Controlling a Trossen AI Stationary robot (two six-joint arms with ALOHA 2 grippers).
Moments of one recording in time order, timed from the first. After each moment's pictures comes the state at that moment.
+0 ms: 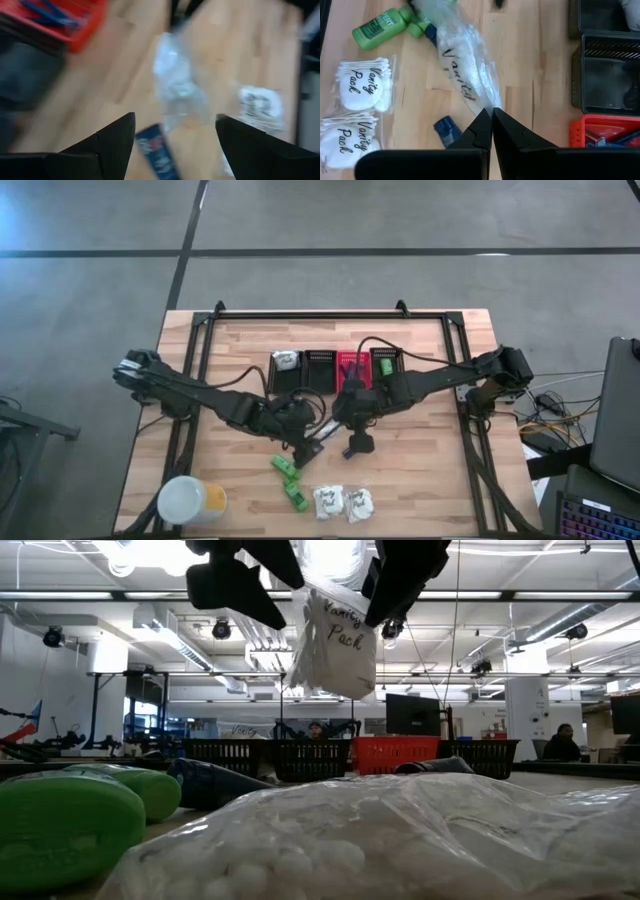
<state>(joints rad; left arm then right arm) -0.34 1.56 1.27 -0.55 -0.29 -0.70 0.19 1.71 1.45 -0.78 0.02 0.16</state>
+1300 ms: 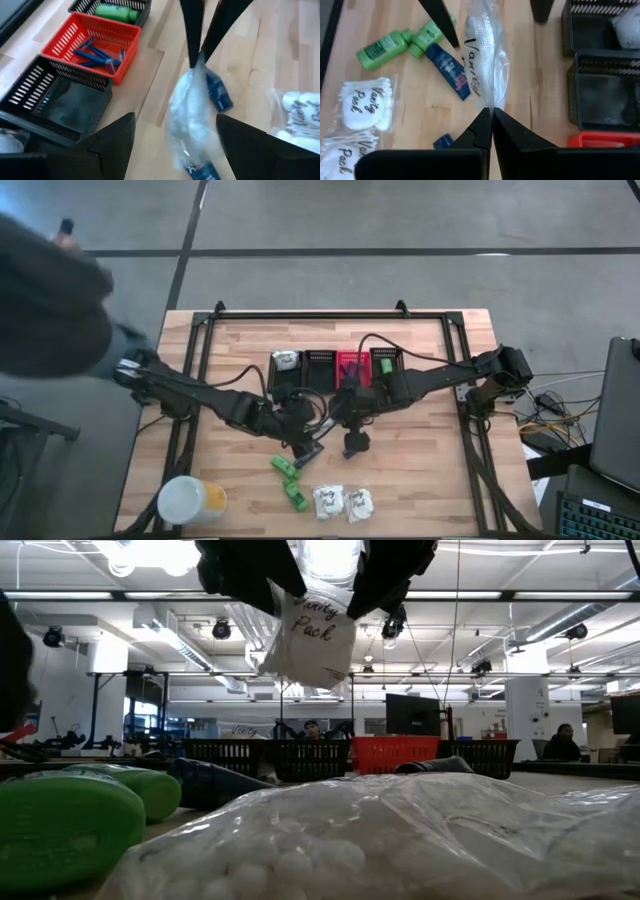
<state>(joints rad) -0.34 1.55 1.28 -0.57 -0.47 -0.51 0.18 1.71 1.45 -0.71 0.02 0.16</state>
